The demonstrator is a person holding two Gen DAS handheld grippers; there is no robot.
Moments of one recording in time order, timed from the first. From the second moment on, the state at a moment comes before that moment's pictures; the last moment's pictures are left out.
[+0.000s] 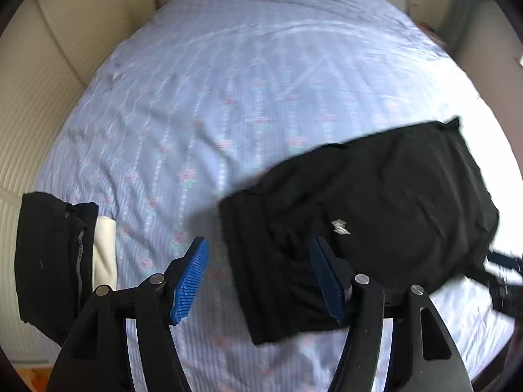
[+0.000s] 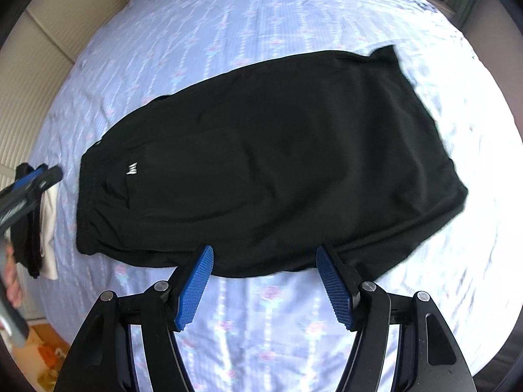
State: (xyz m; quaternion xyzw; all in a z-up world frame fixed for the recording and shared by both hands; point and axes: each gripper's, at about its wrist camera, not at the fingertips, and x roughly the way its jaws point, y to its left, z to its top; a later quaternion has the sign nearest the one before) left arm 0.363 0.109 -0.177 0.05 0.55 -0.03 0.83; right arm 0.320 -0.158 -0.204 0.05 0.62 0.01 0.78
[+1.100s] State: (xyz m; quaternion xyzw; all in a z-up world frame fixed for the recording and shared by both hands) left arm 0.238 -0.116 -0.132 0.06 0.55 -0.09 0.83; right arm 0.230 -0.369 -0.163 0.13 0.57 -0.05 0.81
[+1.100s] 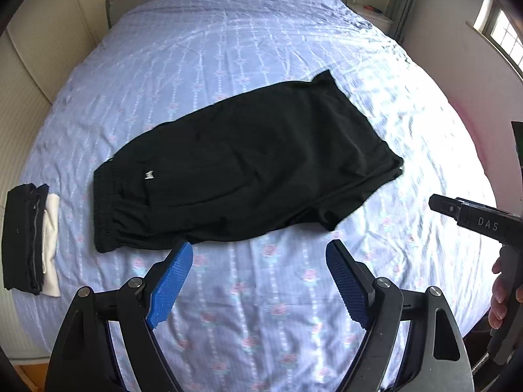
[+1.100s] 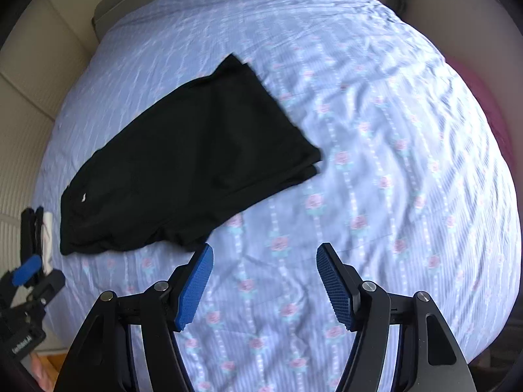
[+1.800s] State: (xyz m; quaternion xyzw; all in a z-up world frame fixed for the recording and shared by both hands) left arm 0.251 -0.176 -0.169 0.09 0.57 -0.09 0.81; right arm 0.236 -0.454 -0.208 0.23 0.54 -0.06 0.81
